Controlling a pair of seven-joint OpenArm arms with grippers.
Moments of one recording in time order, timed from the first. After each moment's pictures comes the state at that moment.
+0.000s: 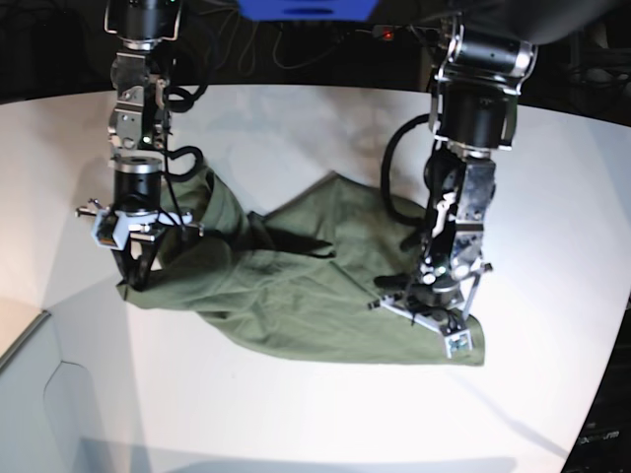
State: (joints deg) left arm -15.8 -0.4 5.0 66.7 -13.0 17.4 30.8; right arm -5.3 -1.8 14.9 69.6 -1.0 7.7 30.3
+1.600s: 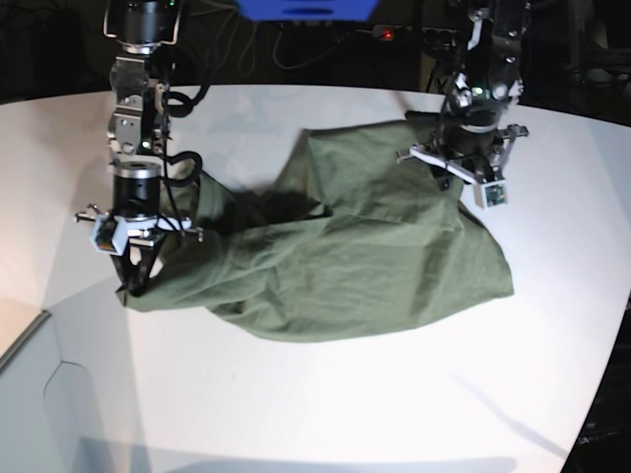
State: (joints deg) left arm 21.1 -7.3 4.7 100.2 -13.4 17.0 30.4; right arm -4.5 -1.7 14.8 69.7 -0.9 7.7 30.2
